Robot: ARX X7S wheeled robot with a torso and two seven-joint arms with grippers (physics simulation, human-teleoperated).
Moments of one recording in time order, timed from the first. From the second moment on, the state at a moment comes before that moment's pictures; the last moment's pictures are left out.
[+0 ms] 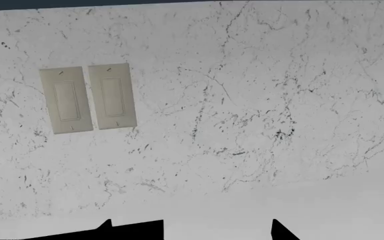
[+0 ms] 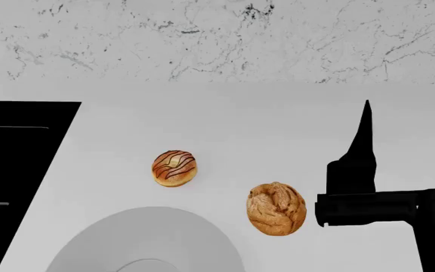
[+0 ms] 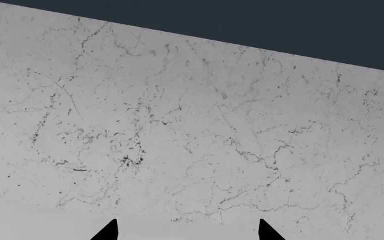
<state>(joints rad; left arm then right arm) -0.79 -0.60 -0.27 0.75 -1.55 -1.36 -0.83 0.61 0.76 0.25 -0.90 1.32 1.15 0.78</state>
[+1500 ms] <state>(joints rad) -0.73 -0.65 -0.25 0.74 -1.58 -1.27 -0.82 0.68 0.62 -0.13 -0.45 1.43 1.19 0.77</state>
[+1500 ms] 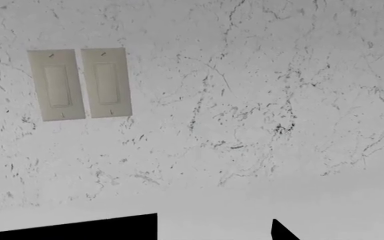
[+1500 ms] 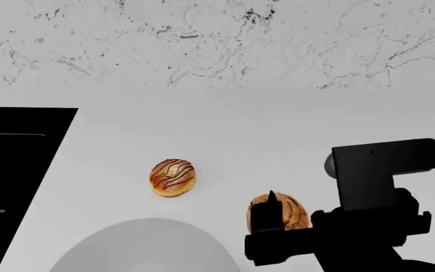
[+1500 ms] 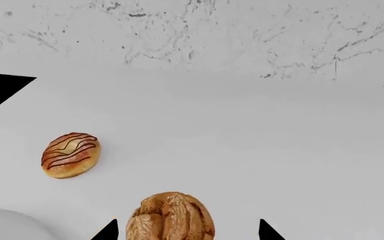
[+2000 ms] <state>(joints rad) -0.74 -0.67 -0.23 0.75 -1.65 -1.25 -0.87 0.68 0.61 -0.17 -0.41 1.38 1.18 0.74</state>
